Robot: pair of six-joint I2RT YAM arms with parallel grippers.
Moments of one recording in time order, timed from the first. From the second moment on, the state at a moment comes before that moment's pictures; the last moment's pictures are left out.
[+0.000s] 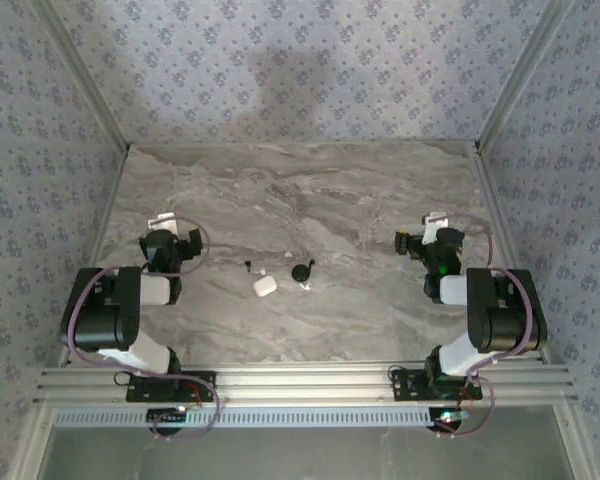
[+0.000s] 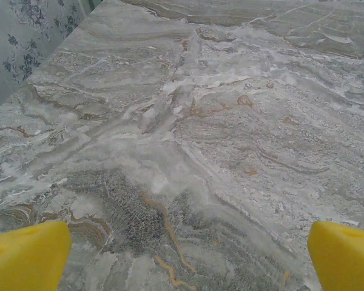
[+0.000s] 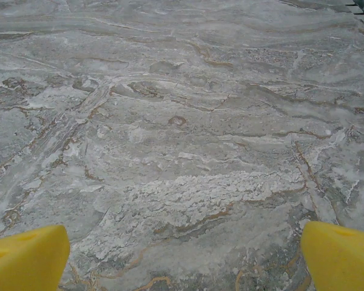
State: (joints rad) left arm 0.00 1.55 0.37 0.75 -0.20 -0.06; right arm -0.05 1.53 0.37 0.72 -0.05 -0.03
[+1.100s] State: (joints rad) left arm -0.09 1.41 0.50 0.47 -0.25 -0.04; right arm -0.05 1.38 0.46 0.47 -0.02 -0.01
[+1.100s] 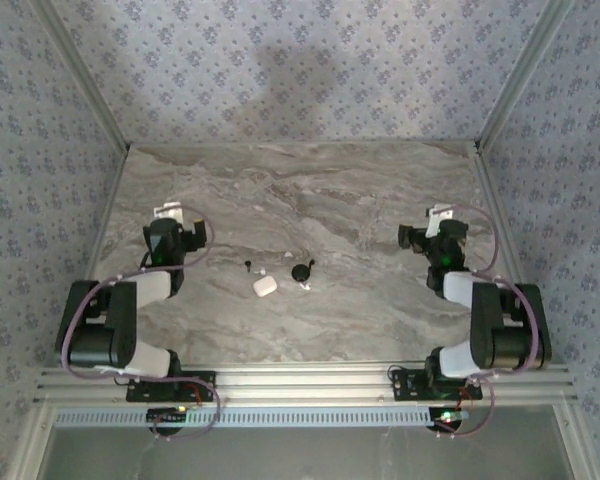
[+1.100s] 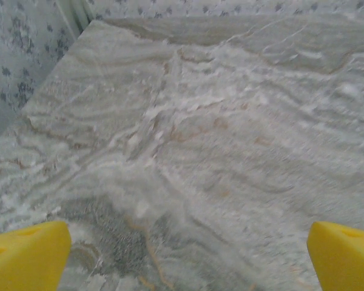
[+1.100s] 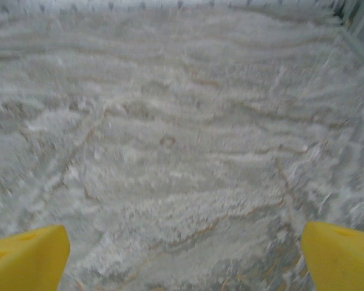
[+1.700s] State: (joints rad) left arm -0.40 1.22 0.87 -0.59 -0.04 -0.55; right arm 0.37 1.15 0.87 -0.57 -0.03 0.29
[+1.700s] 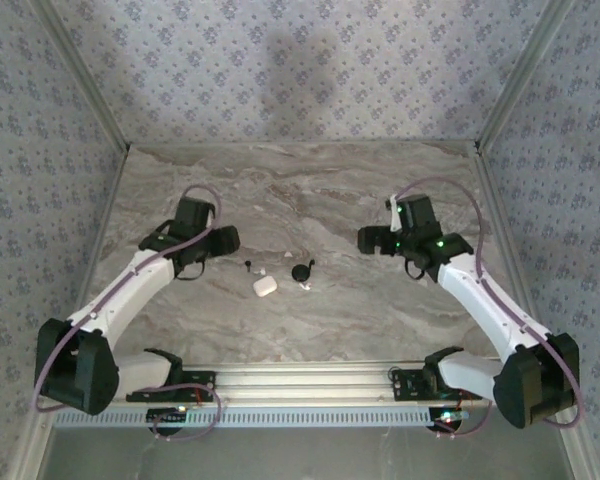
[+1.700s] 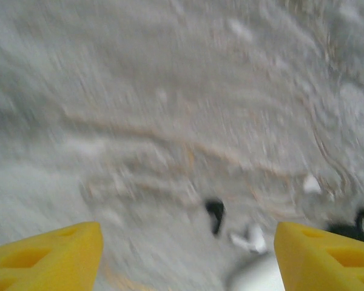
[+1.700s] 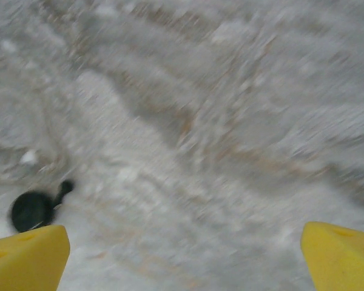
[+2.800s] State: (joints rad) left arm -0.75 1.82 1.31 -1.01 -0.01 -1.15; right arm 0.50 1.20 0.75 -0.41 -0.13 0.54
